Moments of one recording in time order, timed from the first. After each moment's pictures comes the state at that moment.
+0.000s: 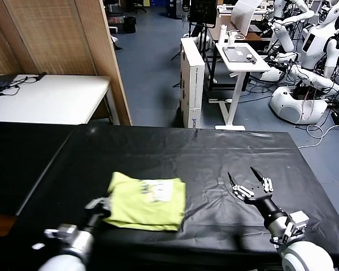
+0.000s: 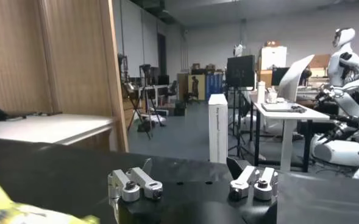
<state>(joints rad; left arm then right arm) 1.60 -1.28 -0.71 -2.07 -0.36 0.22 0.11 -1.56 1.03 0.60 2.14 0.52 -0.11 -0.02</state>
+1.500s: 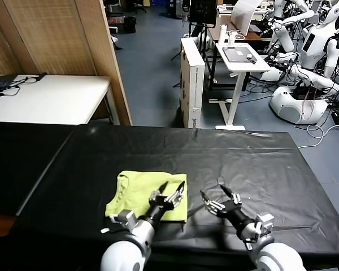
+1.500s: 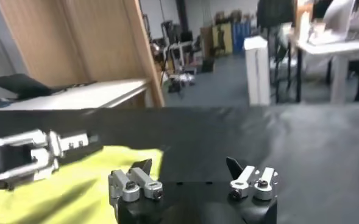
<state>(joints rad) 1.44 -1.52 -0.26 -2.09 -0.41 0.36 0.02 -1.45 1.04 0.35 2.11 0.66 -0.34 0.04</state>
